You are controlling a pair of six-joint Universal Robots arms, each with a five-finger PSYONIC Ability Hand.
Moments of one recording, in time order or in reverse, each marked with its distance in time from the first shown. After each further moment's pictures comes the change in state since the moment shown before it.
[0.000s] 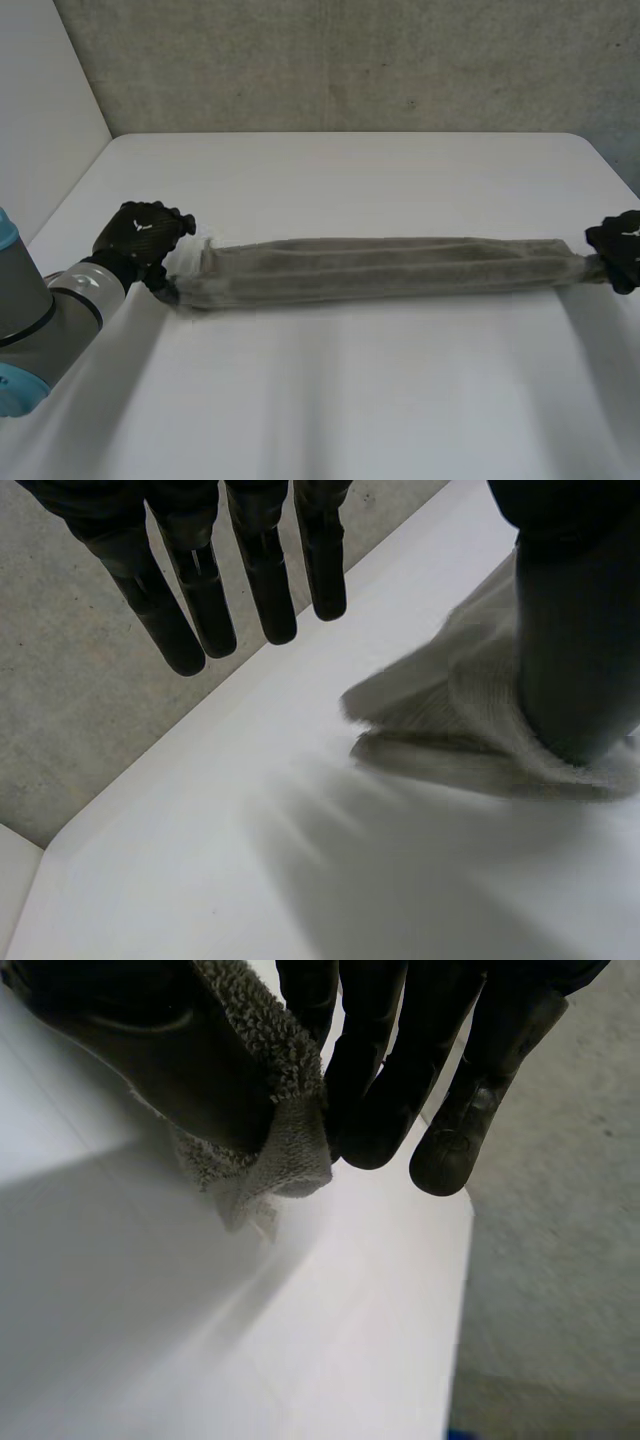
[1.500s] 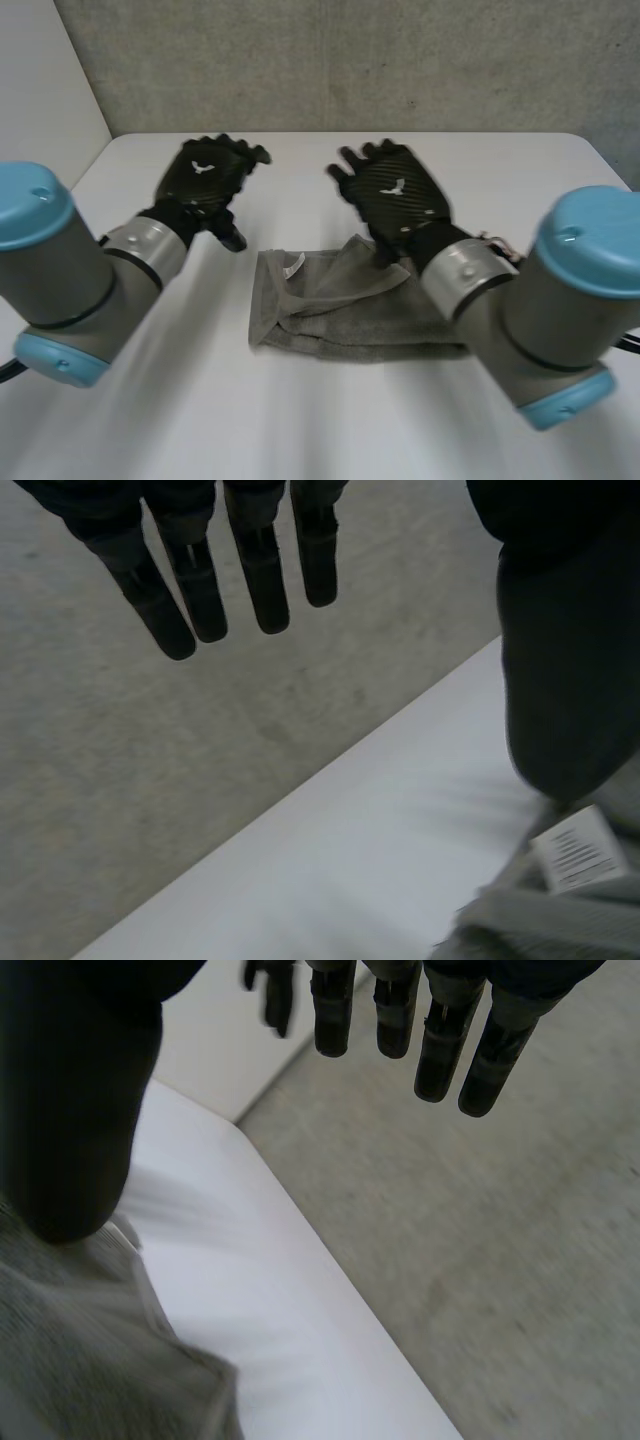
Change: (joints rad) left arm -0.254 0.018 0.182 0.044 -0.065 -0.267; right arm 0.729 -0.016 -0.182 -0.125 0.092 0.368; left_hand -0.097 -0.077 -0.097 -0.096 -0.100; right_hand -1.099 -1.079 -1.097 -1.089 -1.109
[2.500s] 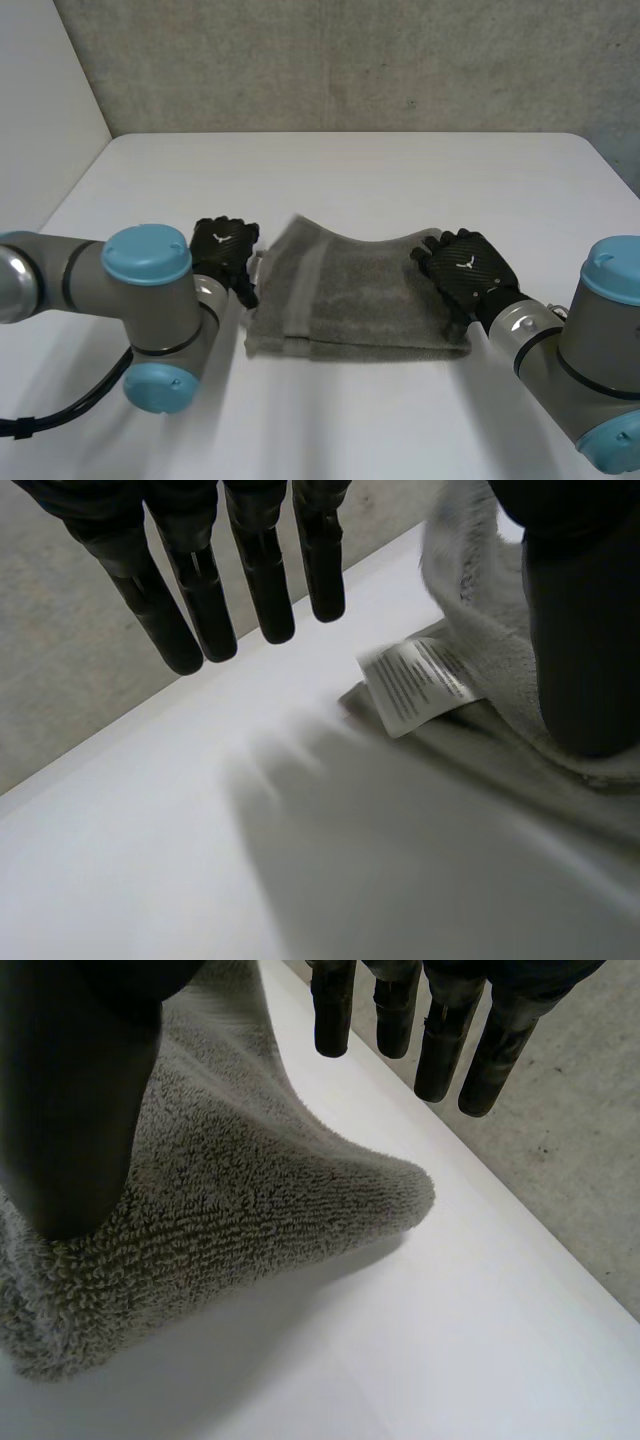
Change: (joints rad) left arm -0.127 -0.354 0.140 -0.021 -0.380 0.037; right arm -0.221 0.028 0.234 0.064 -0.006 -0.062; left_hand 0.096 0.081 0.117 0.089 0.133; right_hand -0.001 0.000 0.000 0.000 0.000
